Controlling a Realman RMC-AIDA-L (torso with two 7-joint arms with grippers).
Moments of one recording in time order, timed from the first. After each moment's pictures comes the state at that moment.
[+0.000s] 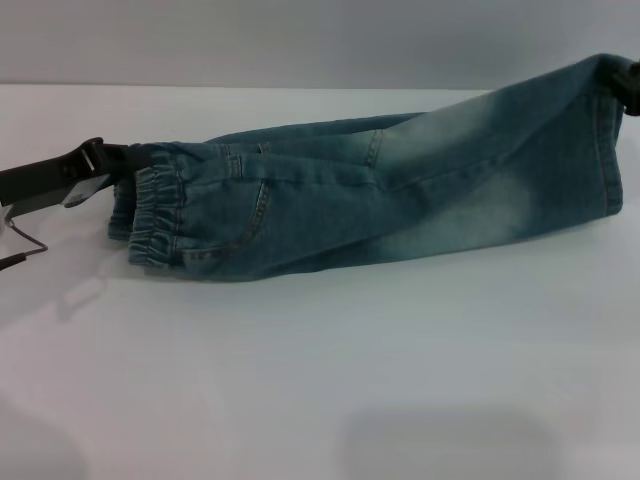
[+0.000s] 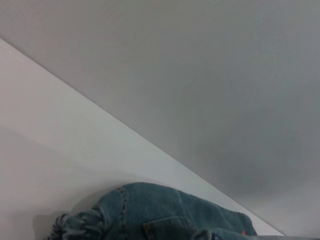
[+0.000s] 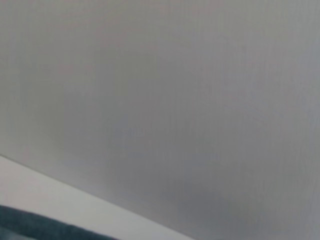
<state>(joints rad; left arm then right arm) -0.63 -2.04 0.26 0.59 2.24 1.33 -2.17 0.70 2.00 -0.39 -0.68 -2.19 -1.09 1.48</state>
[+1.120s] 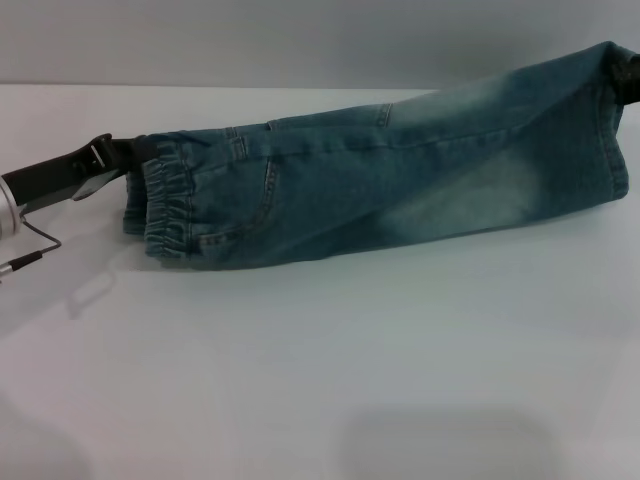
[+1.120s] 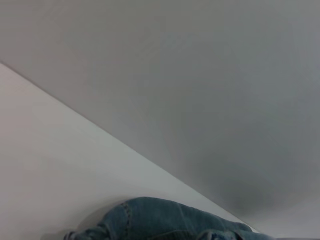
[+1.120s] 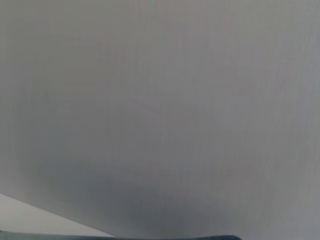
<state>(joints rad) -0.63 -2.05 0.26 0.54 2.17 1.27 -2.07 0.74 2.02 -0.44 -0.54 -2.08 -0.75 1.36</state>
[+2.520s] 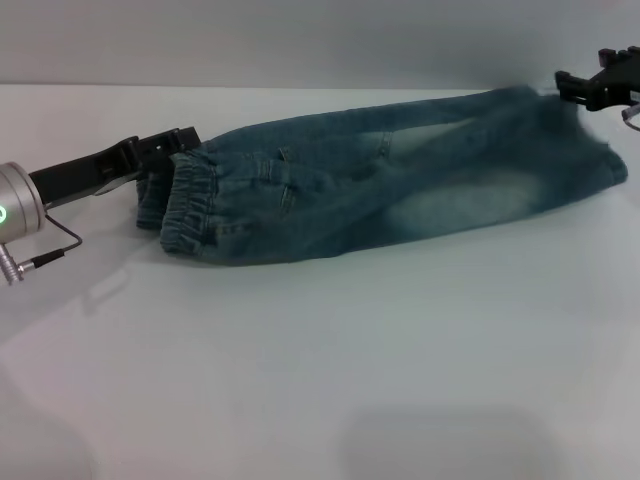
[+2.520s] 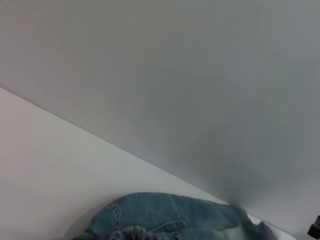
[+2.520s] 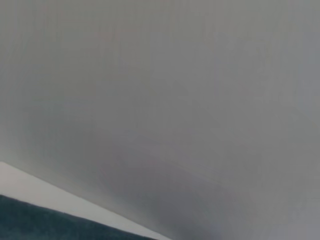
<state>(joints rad) -0.66 -2.05 0.29 0.48 2.15 1.24 -1.96 0.80 2.01 -0.57 -0.46 -2.09 -0.60 1.37</state>
